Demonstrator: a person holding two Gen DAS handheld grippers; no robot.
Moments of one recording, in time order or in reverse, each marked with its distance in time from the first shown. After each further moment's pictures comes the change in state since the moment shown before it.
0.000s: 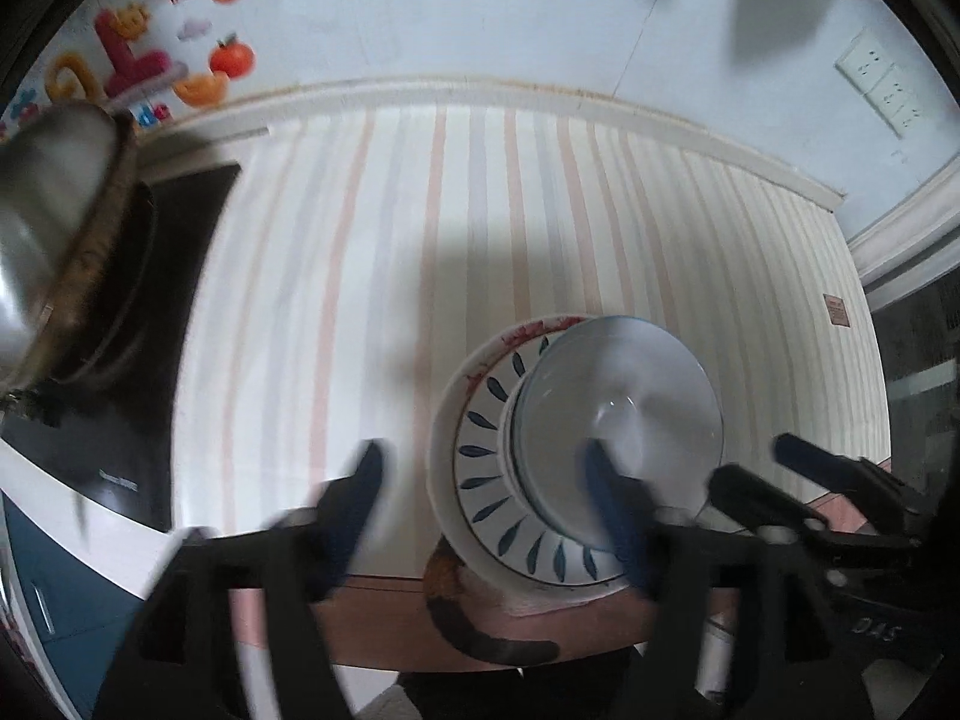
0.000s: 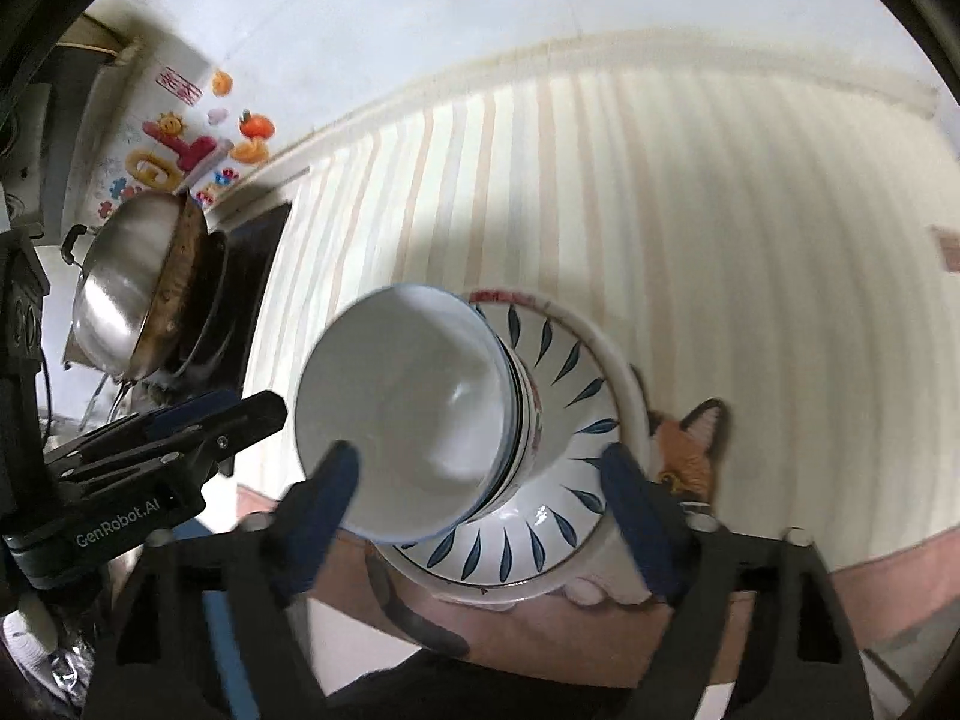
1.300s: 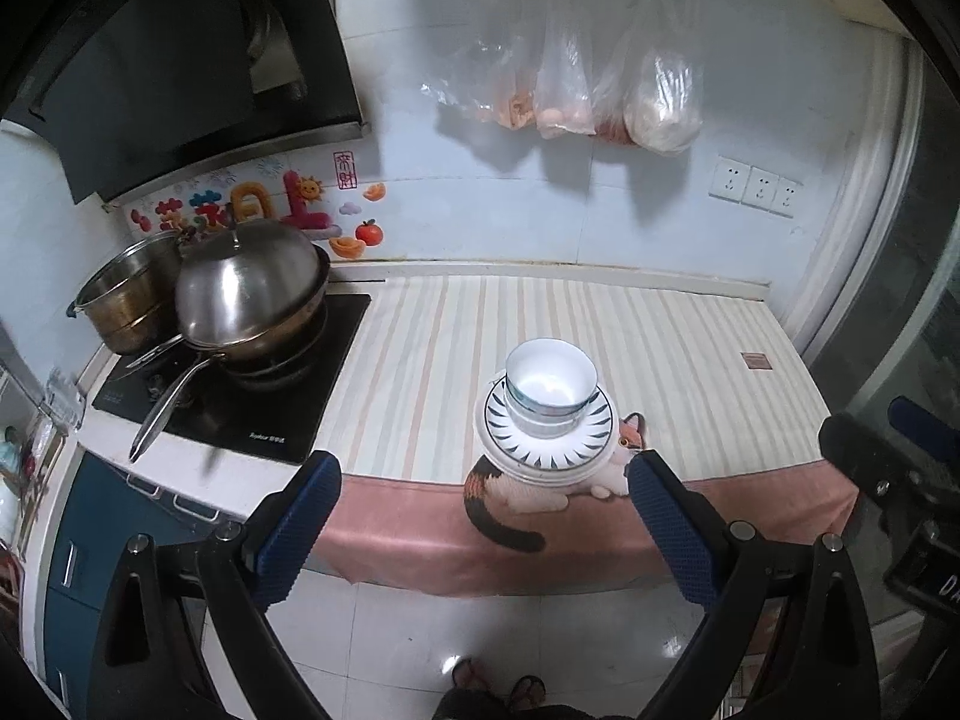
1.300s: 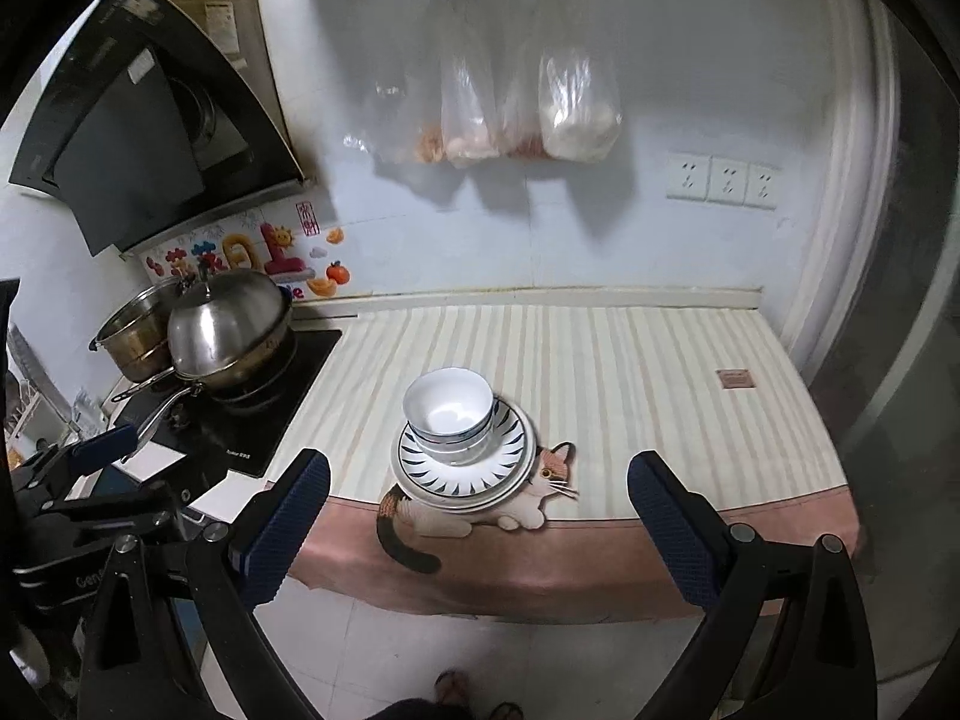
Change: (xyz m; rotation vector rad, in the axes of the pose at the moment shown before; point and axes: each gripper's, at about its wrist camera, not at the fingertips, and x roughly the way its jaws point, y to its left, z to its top) left arm -0.250 -0.038 -0.223 -0.001 -0.476 0.104; right arm -0.310 0.089 -0.238 -0.185 -0.537 -0.199
